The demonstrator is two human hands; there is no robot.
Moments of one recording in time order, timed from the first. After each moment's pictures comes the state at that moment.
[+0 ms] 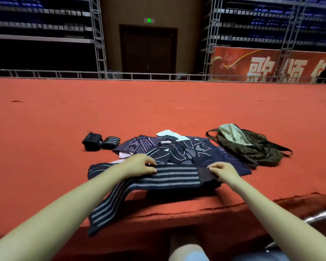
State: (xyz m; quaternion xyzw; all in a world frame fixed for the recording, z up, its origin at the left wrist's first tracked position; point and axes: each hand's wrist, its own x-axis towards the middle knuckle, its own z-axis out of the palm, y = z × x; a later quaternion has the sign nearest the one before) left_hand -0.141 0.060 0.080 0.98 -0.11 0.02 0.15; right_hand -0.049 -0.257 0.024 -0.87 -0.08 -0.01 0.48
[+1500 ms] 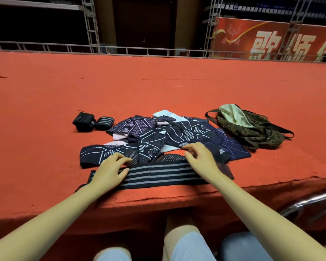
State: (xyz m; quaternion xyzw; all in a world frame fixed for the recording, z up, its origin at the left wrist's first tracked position) left_hand -0.169 0.121 -0.033 0.97 -0.04 0.19 0.15; right_hand -0.087 -0.190 0.018 -0.89 -0.23 -0.15 0.38
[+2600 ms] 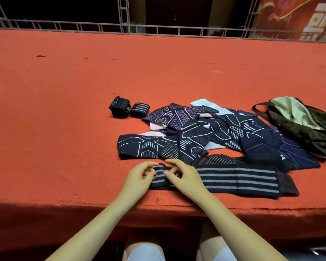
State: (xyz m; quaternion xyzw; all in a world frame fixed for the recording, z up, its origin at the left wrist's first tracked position) left_hand -0.208 0.129 -0.041 0.85 0.10 0.17 0.49; right_hand -0.127 -0.030 -0.042 -0.84 -0.31 0.04 0.44
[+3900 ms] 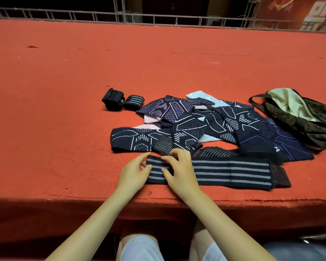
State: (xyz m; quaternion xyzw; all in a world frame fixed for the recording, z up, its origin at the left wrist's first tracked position) left_hand -0.195 0.118 -0.048 0.87 0.16 0.17 0.43; right_hand -0.132 -0.032 -0.057 -0.85 -0.36 -0.16 0.35
